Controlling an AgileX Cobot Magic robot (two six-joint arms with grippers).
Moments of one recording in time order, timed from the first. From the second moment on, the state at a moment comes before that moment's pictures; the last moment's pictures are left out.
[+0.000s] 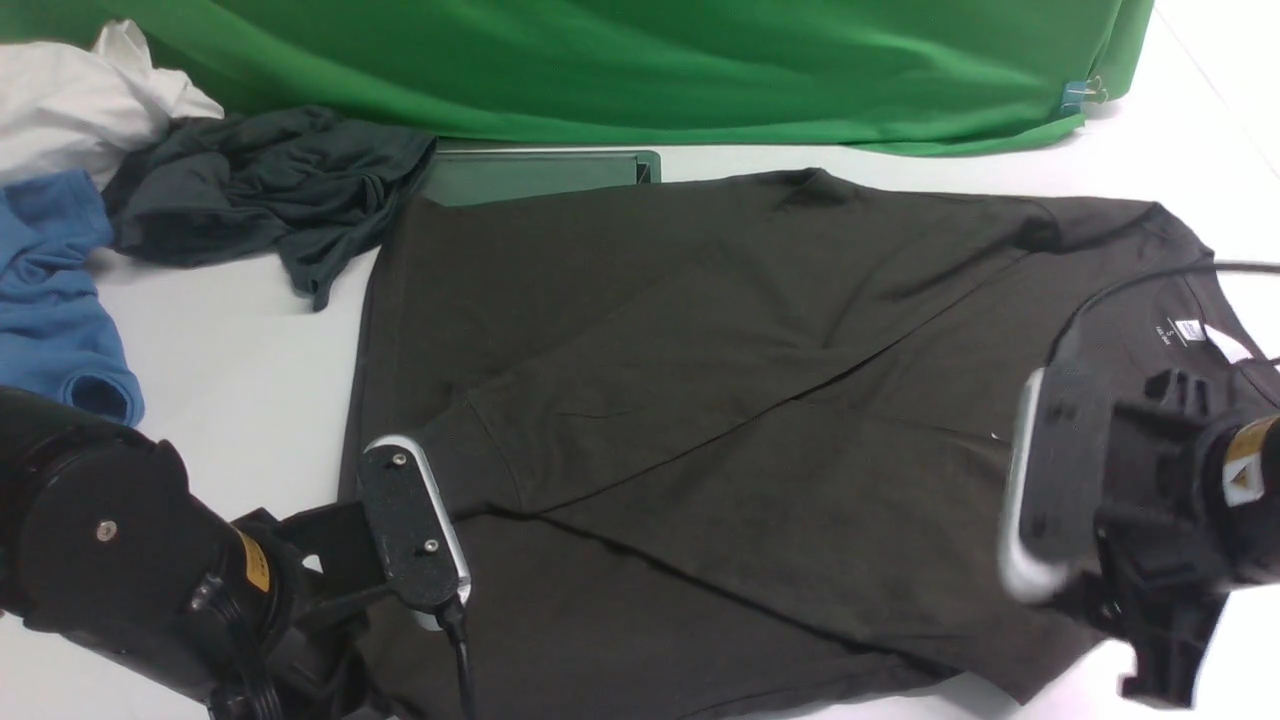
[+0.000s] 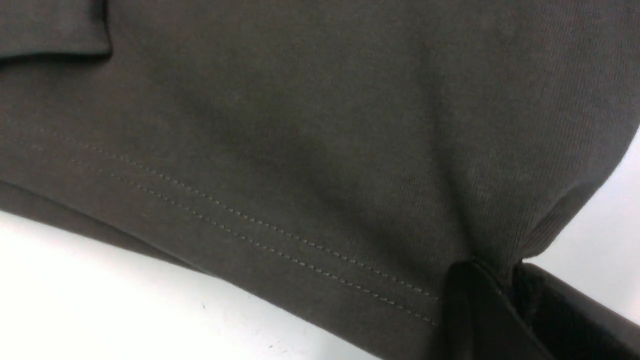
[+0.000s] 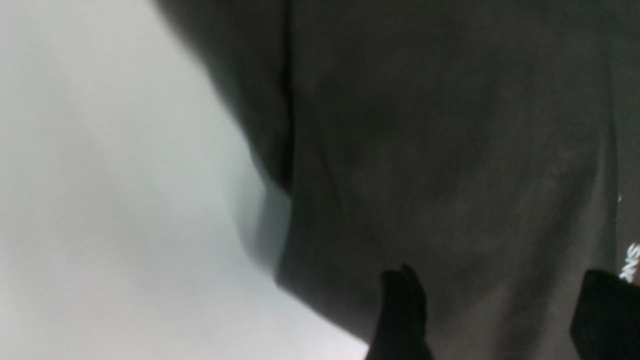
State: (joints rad) right arm 0.46 1.28 -0.71 -0.06 0.72 -0.86; left arm -0.43 1.24 -0.64 -0.11 0.86 0.75
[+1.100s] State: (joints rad) right arm 0.27 1.55 -0.60 -0.38 0.49 -0.90; left arm -0.43 1.24 -0.64 -0.10 0.86 0.72
